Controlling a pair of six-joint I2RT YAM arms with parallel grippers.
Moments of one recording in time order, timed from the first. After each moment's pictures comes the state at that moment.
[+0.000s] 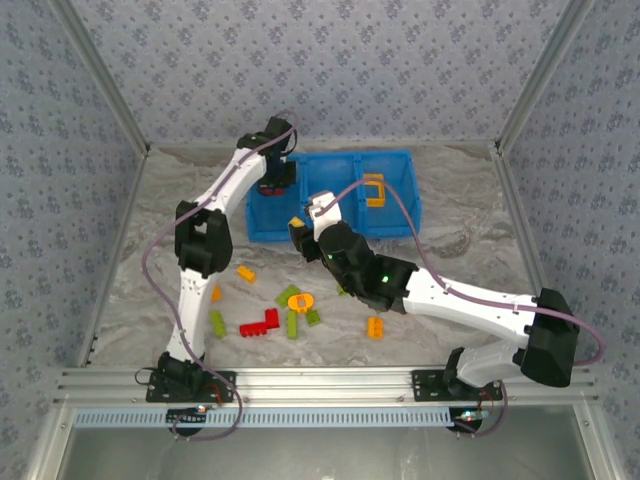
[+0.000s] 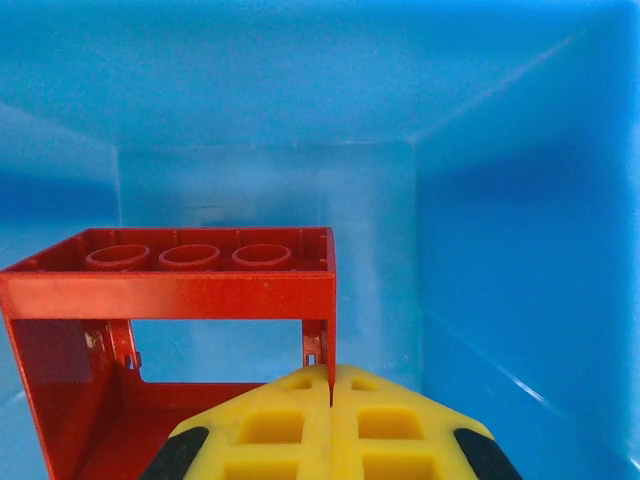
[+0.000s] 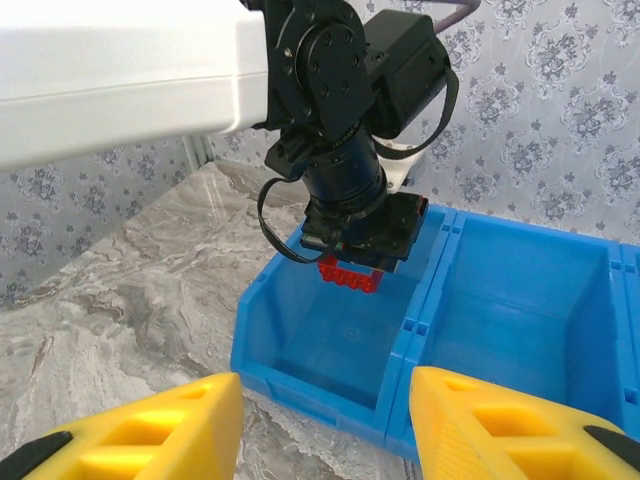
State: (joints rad) left arm -0.40 2.37 2.26 -1.03 -0.08 -0.39; right arm 1.10 1.34 1.07 0.01 0.59 0.22
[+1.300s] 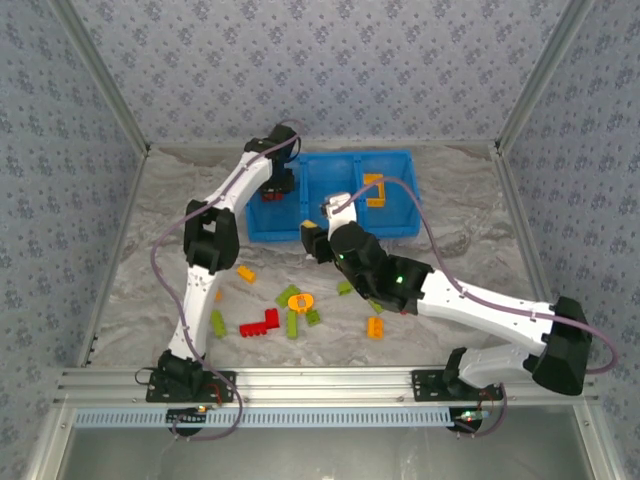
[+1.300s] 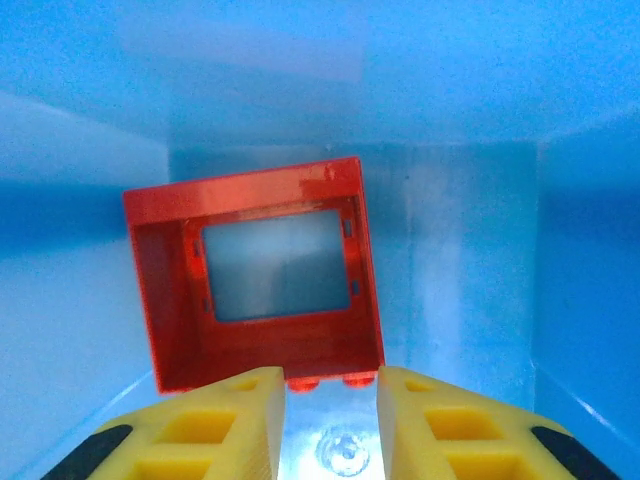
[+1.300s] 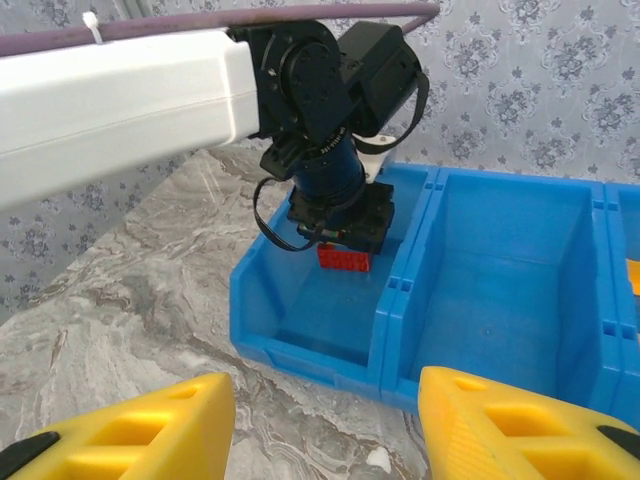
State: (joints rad) left arm -0.41 2.46 2.33 -1.08 -0.21 -0.38; right arm 1.08 1.25 1.04 -0.12 0.56 0.35
